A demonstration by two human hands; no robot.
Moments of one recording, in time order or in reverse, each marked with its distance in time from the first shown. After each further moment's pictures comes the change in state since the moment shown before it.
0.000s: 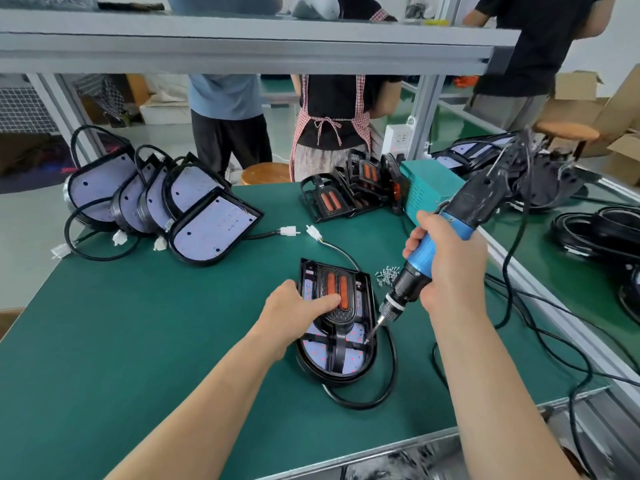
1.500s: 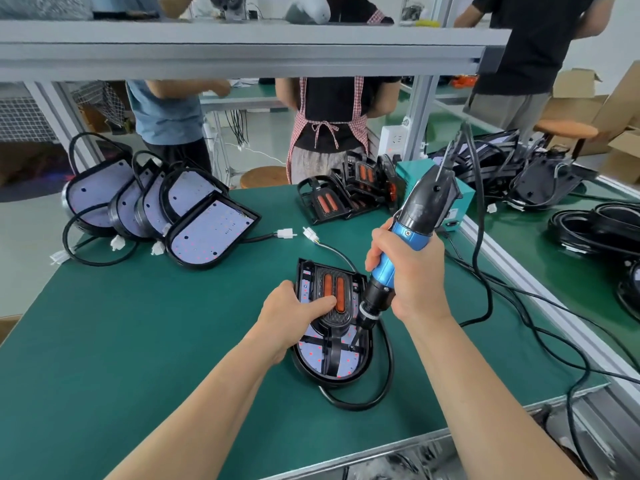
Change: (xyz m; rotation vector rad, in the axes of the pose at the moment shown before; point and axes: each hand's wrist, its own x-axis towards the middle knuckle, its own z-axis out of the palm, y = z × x) left_hand -0.006 0.001 0.005 -0.128 -0.017 0.054; right_hand -0.020 0.016 0.009 -0.105 -0.361 -0.127
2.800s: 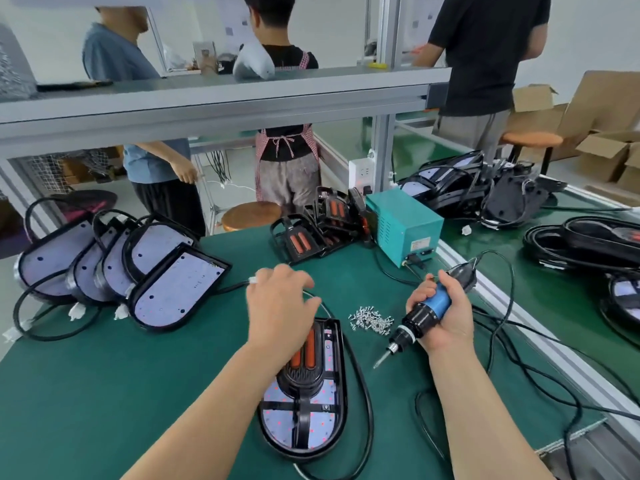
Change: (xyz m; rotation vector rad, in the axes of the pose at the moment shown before) left_hand 0.041 0.072 0.025 0.940 0.317 0.531; right_hand 0.064 0.068 -0.130 1.012 0.406 0.424
